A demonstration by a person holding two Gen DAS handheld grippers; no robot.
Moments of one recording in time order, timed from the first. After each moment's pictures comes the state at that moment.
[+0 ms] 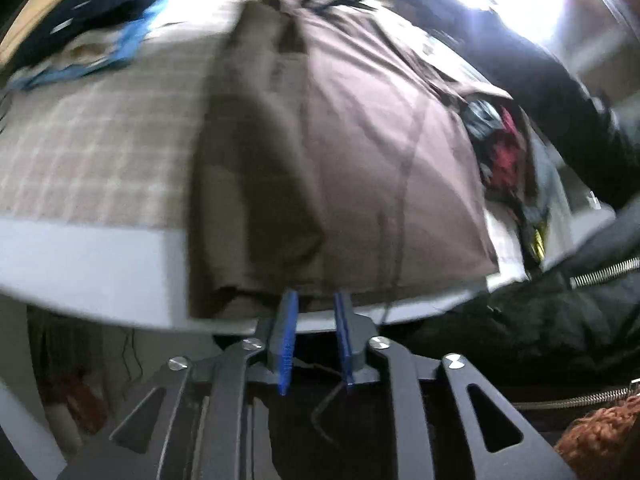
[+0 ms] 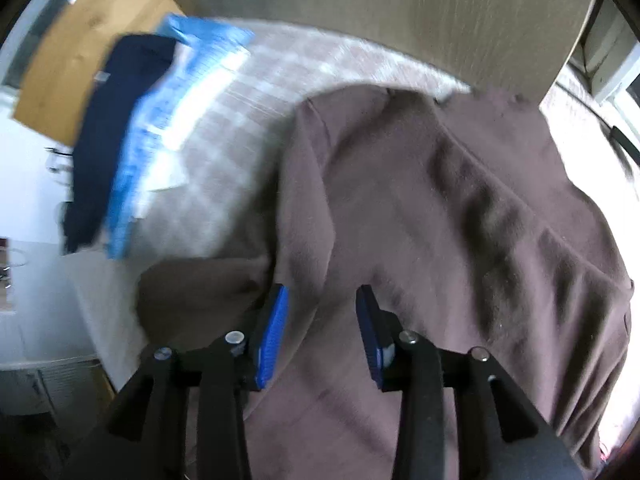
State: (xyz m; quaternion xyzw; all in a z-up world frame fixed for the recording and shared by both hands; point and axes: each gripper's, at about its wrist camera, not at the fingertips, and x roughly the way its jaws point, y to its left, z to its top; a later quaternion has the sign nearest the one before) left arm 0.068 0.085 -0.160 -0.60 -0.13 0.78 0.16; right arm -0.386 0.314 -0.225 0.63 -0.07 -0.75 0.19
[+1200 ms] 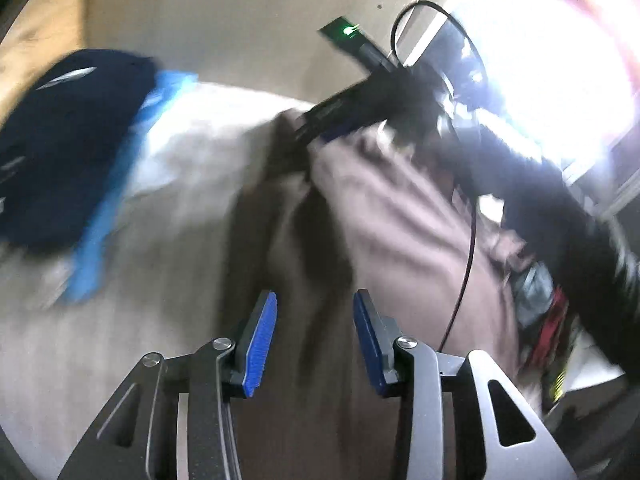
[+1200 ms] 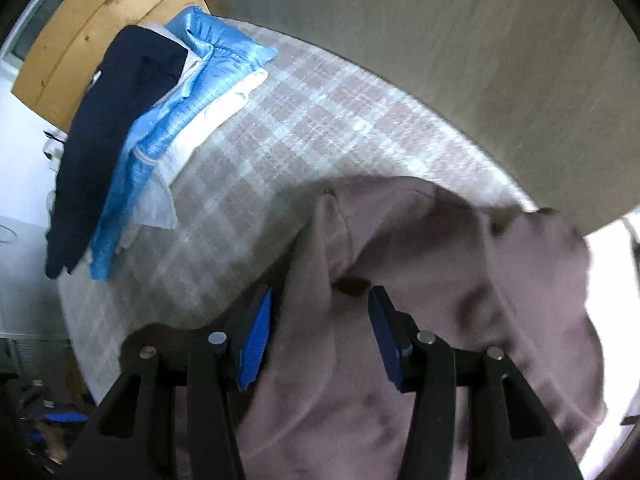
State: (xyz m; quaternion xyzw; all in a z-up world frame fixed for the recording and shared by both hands) left arm -0.198 0.113 -0.153 -0.51 -0.13 0.84 0.15; right arm -0.437 0.291 -0.266 0.63 -0.01 -0.74 0.22
